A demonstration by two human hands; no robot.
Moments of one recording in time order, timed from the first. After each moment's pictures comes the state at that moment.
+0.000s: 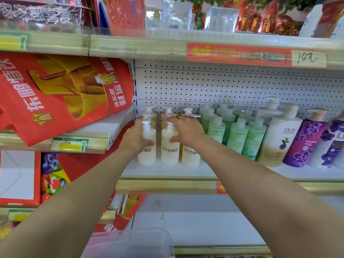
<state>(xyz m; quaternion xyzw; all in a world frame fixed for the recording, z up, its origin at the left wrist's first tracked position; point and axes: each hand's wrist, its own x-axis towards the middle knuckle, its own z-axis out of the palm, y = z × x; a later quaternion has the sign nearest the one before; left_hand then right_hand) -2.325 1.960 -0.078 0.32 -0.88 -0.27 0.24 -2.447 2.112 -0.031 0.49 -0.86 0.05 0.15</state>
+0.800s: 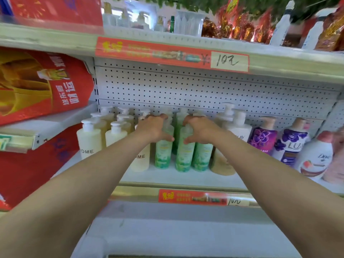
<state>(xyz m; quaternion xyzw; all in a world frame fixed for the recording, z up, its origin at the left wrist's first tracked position) -2.482 2.125 -0.019 0.24 -0.96 -0.09 0.12 -2.598 2.277 0.001 0.46 -0.88 0.02 0.04</state>
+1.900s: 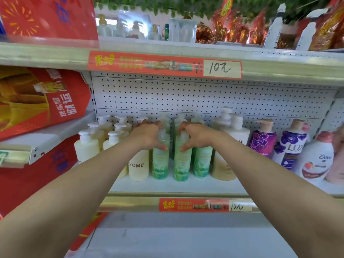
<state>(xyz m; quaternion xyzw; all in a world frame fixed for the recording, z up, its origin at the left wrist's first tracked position) -2.475 2.121 -0.009 0.25 -0.96 -0.10 0.07 -2.603 2.276 0.007 0.50 -0.86 0.07 -0.04</state>
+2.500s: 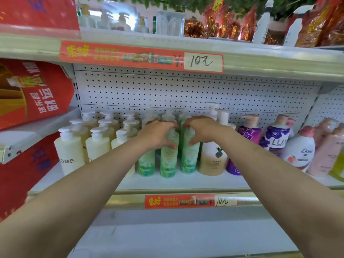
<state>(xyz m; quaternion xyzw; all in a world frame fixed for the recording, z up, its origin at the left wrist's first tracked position) -2.511 2.173 -0.015 0.12 -0.98 -0.10 0.13 -2.635 2.316 0.014 0.47 -0.88 -0.04 0.04</state>
